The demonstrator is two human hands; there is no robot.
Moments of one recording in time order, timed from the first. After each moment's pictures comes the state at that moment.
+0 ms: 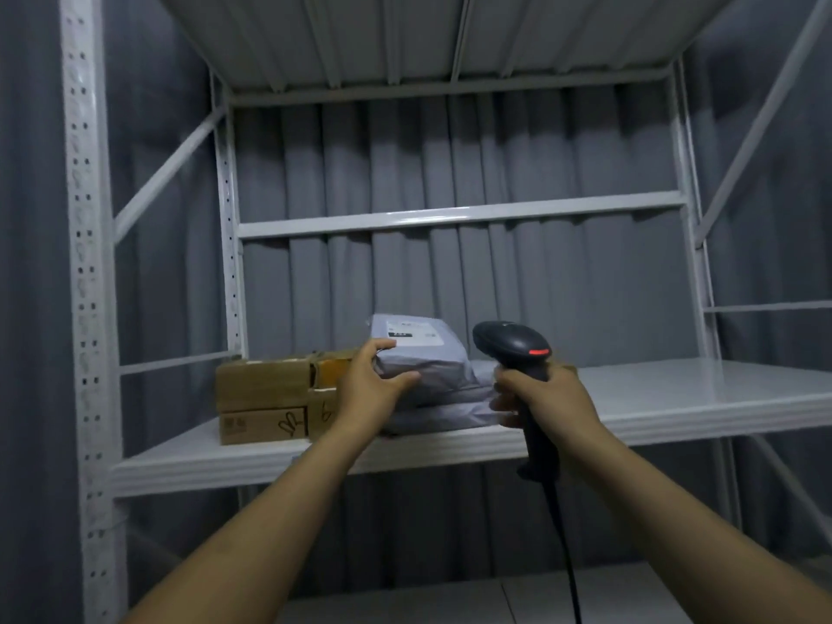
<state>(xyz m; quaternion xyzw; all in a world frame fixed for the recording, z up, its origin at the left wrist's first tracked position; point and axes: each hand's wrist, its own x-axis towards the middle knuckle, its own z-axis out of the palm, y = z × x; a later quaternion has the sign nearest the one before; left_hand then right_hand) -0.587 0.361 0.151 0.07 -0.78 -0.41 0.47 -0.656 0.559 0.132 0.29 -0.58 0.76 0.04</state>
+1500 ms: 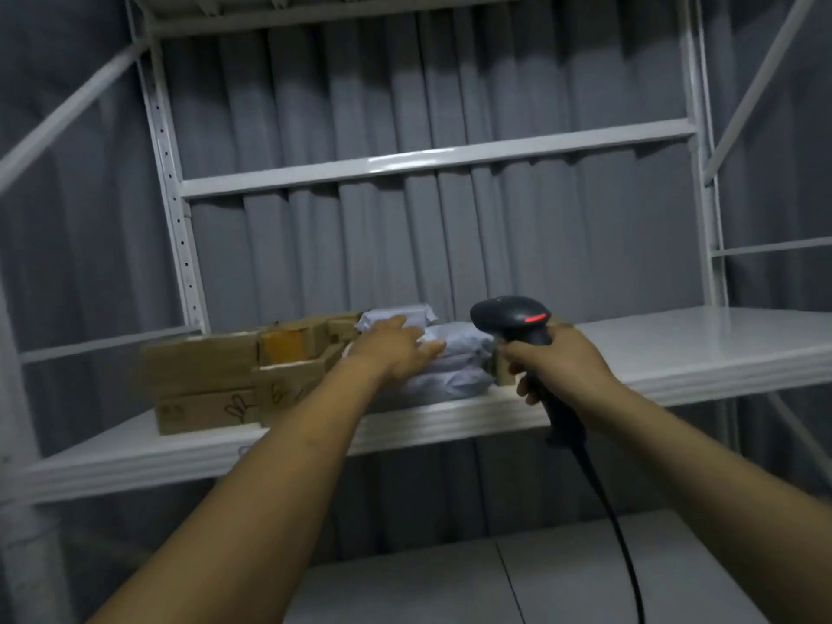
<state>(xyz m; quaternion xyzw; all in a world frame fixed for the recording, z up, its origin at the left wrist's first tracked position) -0.734 0.339 0.167 0.11 -0.97 0.06 0.21 -0.745 0.564 0.129 0.28 -0.69 0.67 0.10</state>
